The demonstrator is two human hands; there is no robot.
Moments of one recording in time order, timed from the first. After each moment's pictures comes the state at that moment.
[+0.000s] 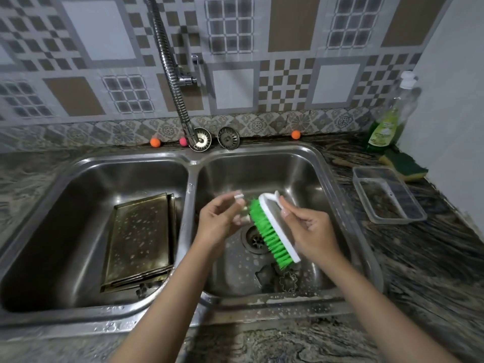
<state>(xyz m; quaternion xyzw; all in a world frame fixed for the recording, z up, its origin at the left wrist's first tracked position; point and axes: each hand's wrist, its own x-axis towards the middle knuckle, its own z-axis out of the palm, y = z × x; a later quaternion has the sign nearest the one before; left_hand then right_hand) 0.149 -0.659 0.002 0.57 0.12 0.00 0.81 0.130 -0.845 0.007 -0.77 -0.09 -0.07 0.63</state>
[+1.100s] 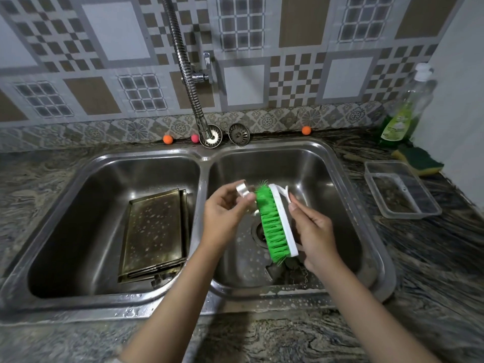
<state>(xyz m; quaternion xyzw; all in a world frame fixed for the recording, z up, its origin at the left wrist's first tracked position) 0.126 -0.655 0.023 0.65 0.03 0.11 0.75 0.113 -0.813 0.009 -0.59 0.10 0.02 0.80</state>
